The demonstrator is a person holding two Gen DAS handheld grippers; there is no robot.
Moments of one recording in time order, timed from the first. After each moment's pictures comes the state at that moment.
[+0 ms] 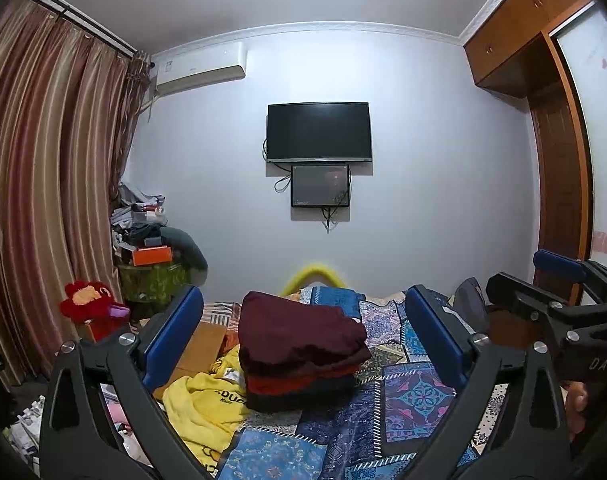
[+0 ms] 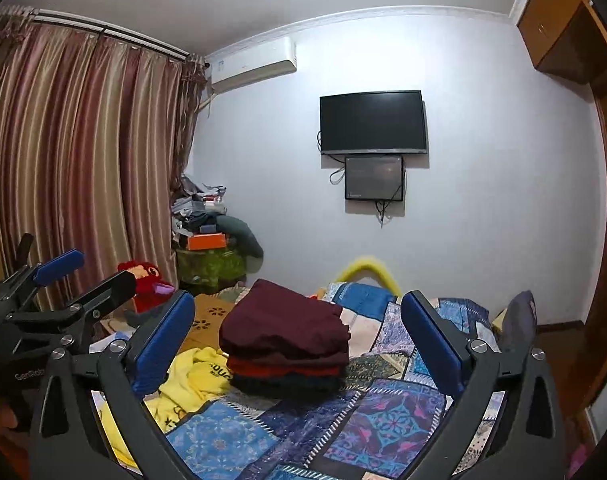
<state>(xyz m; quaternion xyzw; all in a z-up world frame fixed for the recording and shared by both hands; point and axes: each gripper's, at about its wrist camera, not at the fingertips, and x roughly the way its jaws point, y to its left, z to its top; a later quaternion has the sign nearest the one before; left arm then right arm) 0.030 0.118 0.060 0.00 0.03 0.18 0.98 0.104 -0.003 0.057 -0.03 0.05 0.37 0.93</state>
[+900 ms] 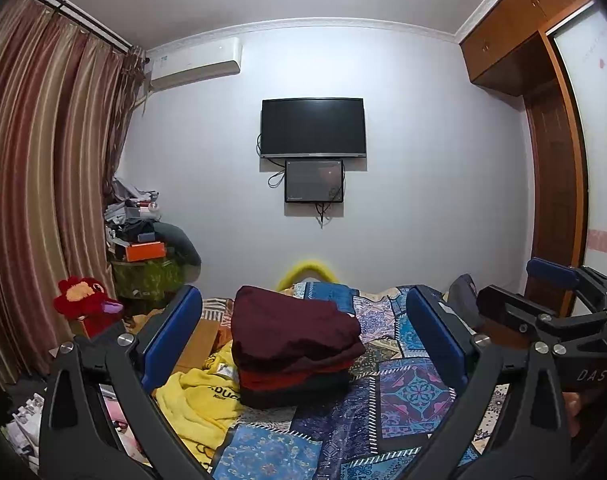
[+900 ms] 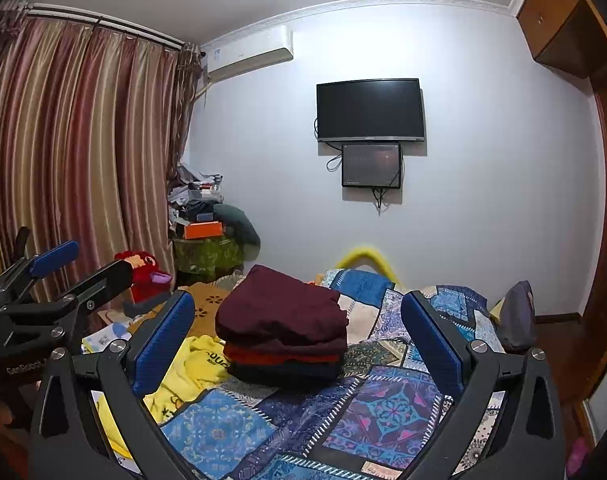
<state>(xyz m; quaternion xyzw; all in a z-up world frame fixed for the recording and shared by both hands) 0.034 0.117 0.053 0.00 0.03 0.17 0.98 0.089 -0.015 0.054 -0.04 0.07 0.36 0.93</state>
